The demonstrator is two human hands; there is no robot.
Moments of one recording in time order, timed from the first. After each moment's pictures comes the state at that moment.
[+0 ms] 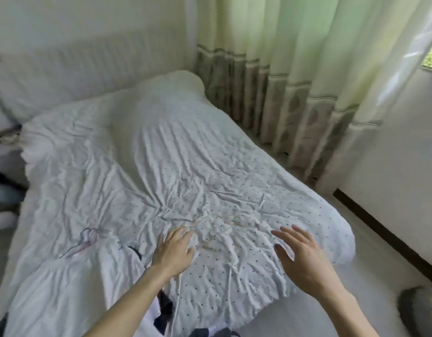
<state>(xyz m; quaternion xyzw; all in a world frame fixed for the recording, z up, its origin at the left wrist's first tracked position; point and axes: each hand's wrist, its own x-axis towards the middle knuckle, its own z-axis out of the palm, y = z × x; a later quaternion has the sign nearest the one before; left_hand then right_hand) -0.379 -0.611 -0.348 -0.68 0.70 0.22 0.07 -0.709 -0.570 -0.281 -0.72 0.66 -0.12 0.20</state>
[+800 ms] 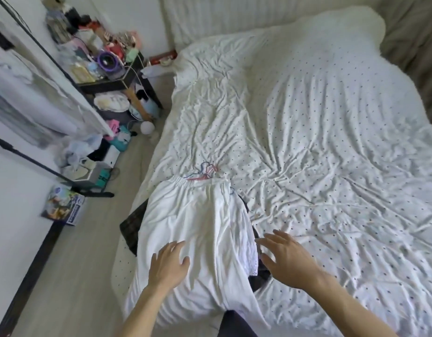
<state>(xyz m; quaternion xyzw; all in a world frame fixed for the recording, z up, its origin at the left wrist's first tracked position) -0.119 -0.386 -0.407 -0.89 0.36 0.27 0.05 -0.383 -0.583 -0.375 -0.89 0.32 0.11 0.30</state>
